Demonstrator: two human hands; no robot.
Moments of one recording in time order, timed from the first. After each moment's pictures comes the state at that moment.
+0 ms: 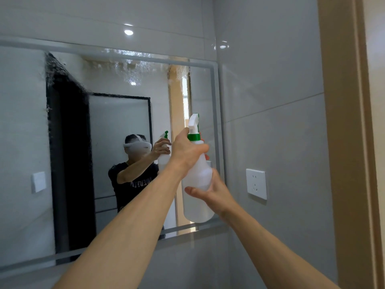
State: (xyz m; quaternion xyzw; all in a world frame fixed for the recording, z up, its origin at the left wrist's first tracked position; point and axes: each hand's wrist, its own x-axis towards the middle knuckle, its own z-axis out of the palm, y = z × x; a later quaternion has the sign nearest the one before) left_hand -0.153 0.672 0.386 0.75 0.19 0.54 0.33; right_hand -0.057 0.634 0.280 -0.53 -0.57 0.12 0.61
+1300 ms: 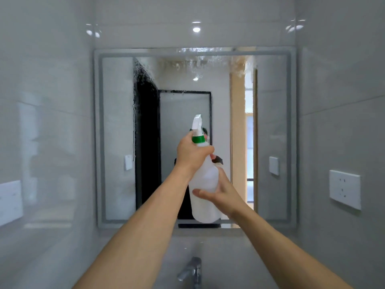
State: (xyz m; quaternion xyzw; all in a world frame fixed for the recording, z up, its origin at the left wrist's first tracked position) left_hand -0.295 0.720 0.362 0.64 0.27 0.64 0.32; right_hand -0.178 0.703 0.266 -0.40 -0.69 0.23 0.56
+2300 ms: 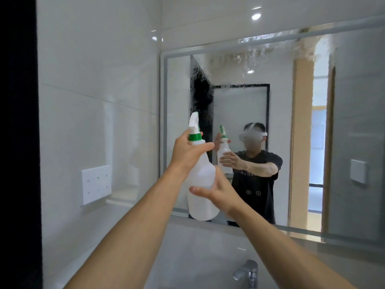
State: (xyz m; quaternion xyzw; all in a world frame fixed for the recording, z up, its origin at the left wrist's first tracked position) left_hand -0.446 0.730 0.352 0.60 0.37 0.68 0.22; right_hand -0.321 0.758 0.261 -0.32 -0.75 0.30 0.49
